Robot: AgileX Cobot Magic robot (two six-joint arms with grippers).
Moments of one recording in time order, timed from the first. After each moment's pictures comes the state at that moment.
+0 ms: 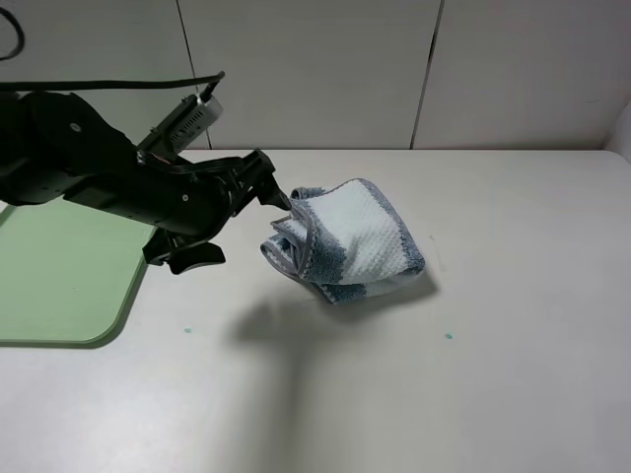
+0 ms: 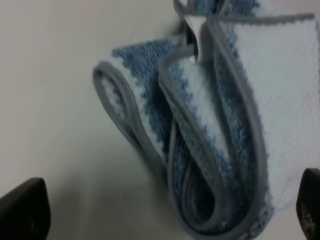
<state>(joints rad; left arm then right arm) -0.60 1.65 -0.78 -0.72 0.03 -0.28 0.06 -0.01 -0.50 0.06 1.02 -0.08</state>
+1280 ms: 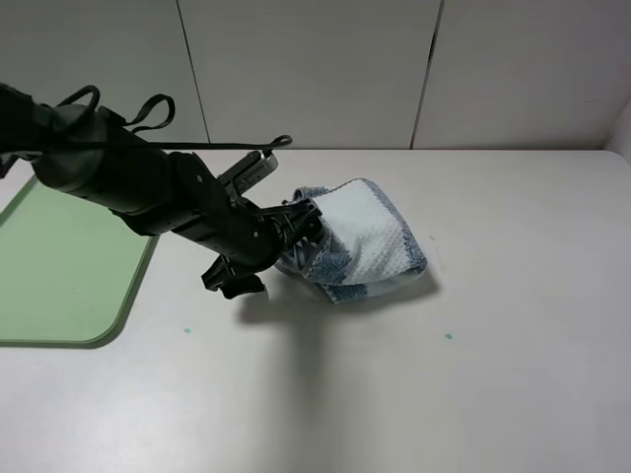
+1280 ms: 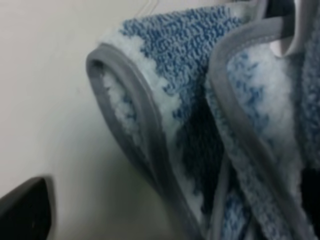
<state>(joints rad) -0.67 1.99 -0.96 -0.79 -0.05 -0.28 0.06 -0.01 -0.50 0.06 1.02 -0.08</state>
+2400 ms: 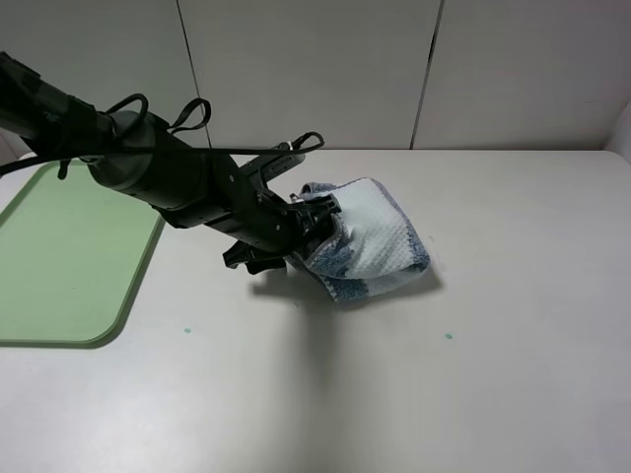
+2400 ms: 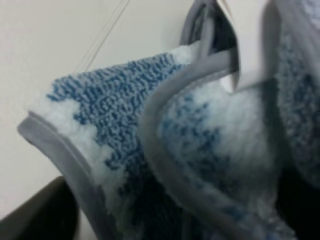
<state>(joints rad) -0.67 2.10 -1.08 -0.72 -0.10 -0.19 0.06 -0.01 -0.50 0.06 1.02 -0.08</state>
